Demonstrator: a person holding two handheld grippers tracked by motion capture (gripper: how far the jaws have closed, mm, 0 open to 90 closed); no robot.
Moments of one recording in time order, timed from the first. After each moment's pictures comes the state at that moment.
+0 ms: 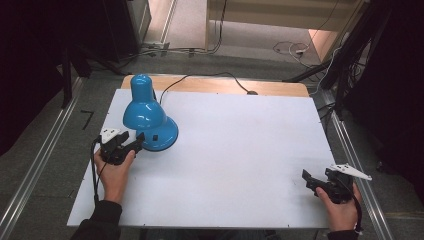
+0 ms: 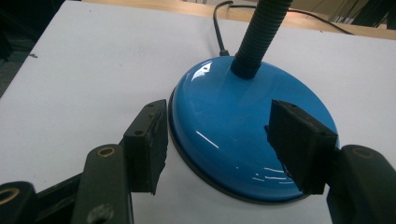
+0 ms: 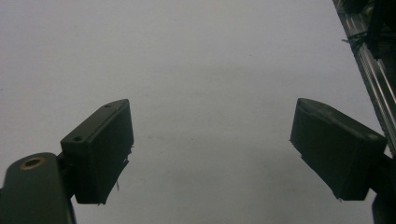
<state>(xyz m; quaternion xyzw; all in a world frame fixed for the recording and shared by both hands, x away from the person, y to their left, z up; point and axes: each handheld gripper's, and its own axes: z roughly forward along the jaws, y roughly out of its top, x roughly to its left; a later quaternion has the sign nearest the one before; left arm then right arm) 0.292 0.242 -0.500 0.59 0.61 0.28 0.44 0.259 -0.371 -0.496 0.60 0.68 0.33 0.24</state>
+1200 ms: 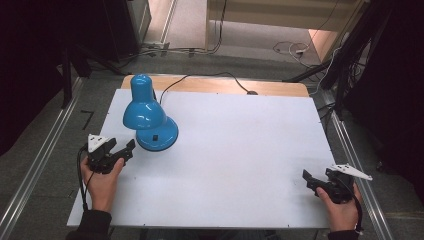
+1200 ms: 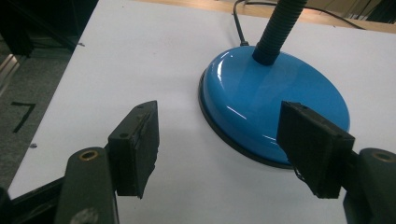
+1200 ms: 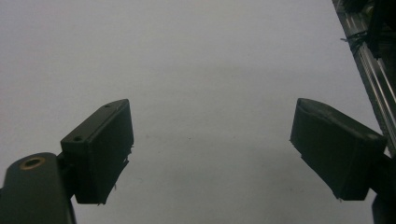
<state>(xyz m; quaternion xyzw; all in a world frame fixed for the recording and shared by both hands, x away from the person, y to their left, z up) 0.264 0.261 -0.496 0.59 0.62 0.30 0.42 0.259 -0.373 -0.496 0.61 0.68 0.33 0.24</state>
